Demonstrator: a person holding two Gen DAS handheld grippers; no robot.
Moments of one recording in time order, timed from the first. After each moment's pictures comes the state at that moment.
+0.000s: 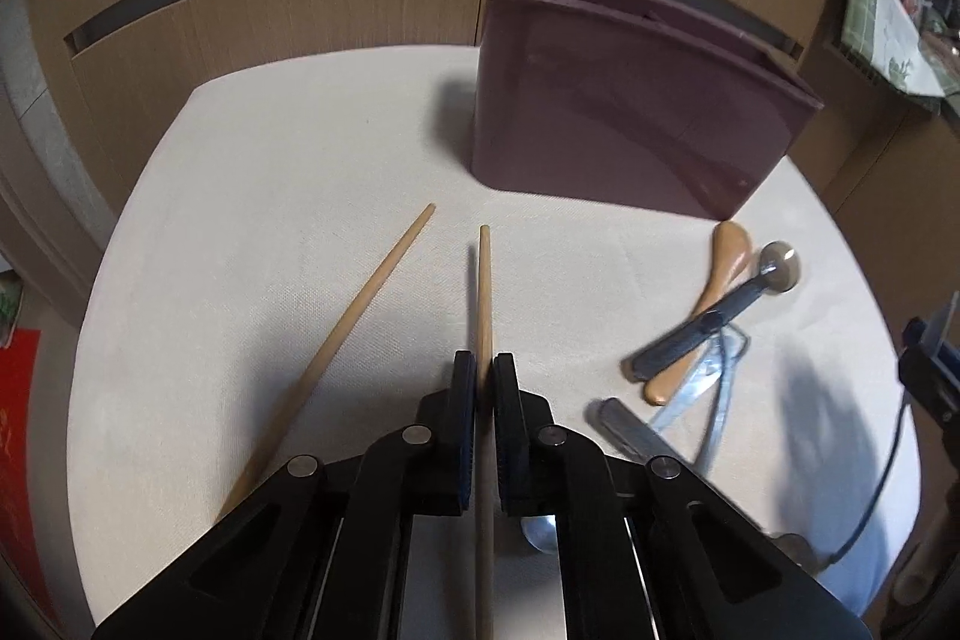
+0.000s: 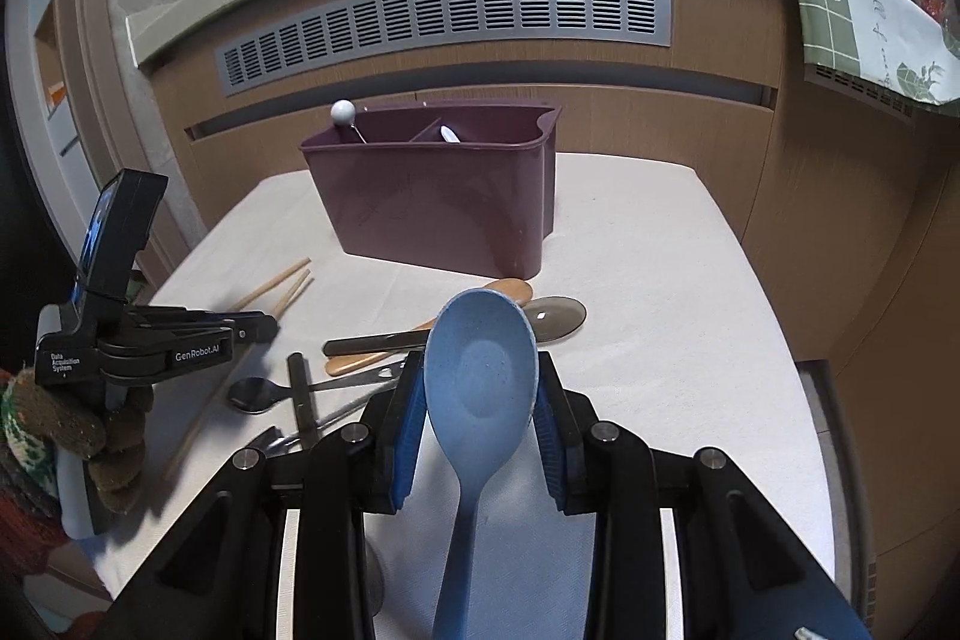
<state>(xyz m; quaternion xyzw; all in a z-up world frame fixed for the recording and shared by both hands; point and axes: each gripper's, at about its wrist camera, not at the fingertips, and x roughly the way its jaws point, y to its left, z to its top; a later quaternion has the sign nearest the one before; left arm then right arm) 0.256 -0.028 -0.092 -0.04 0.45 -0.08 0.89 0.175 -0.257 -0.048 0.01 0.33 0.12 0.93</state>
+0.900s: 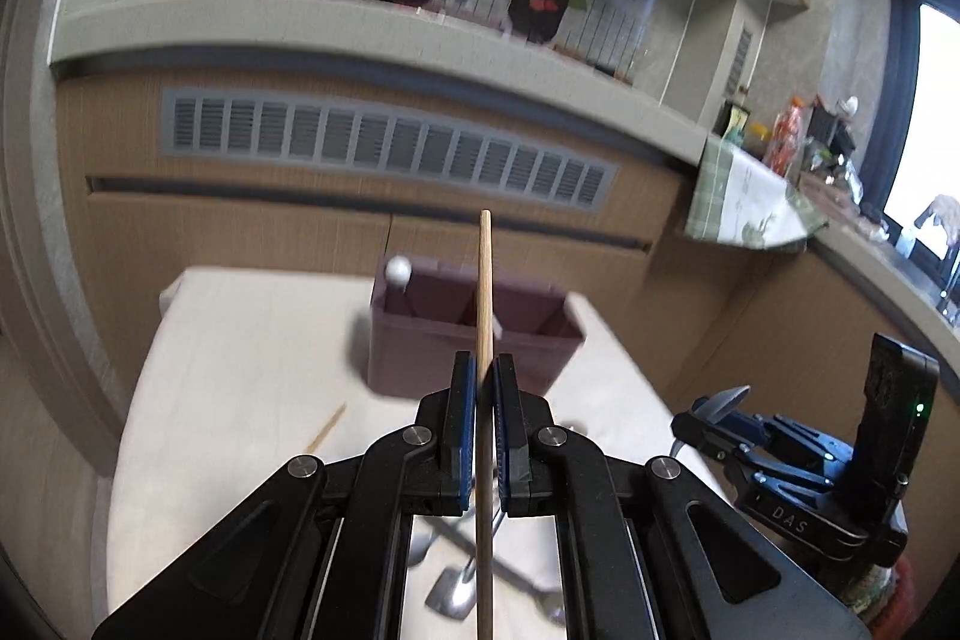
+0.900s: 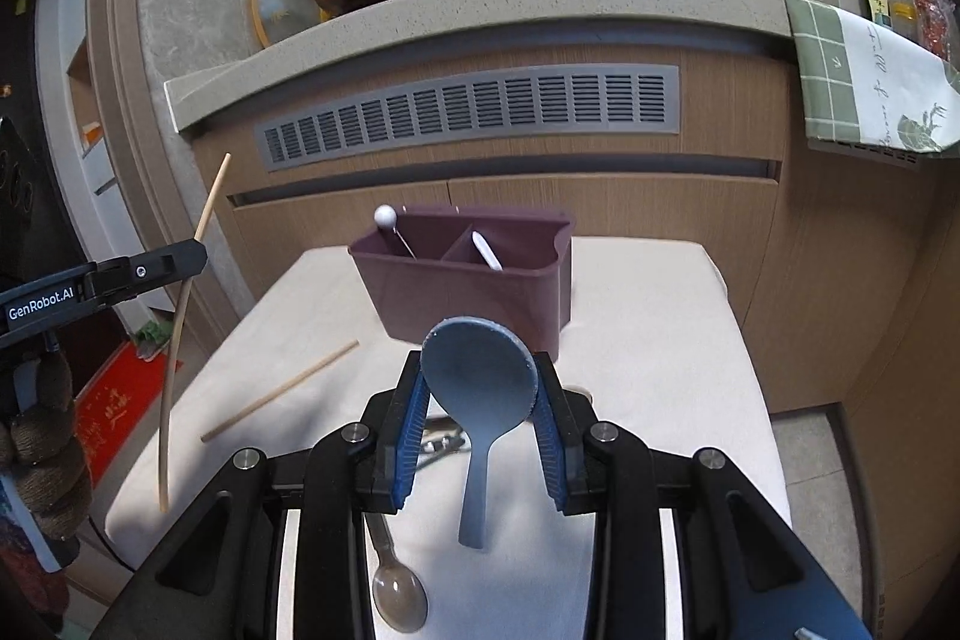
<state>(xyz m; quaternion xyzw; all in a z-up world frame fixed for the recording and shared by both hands) 0.177 -0.023 0.068 -0.11 0.24 -0.16 0.95 0.166 -0.266 0.019 0.03 0.27 0.16 0.95</state>
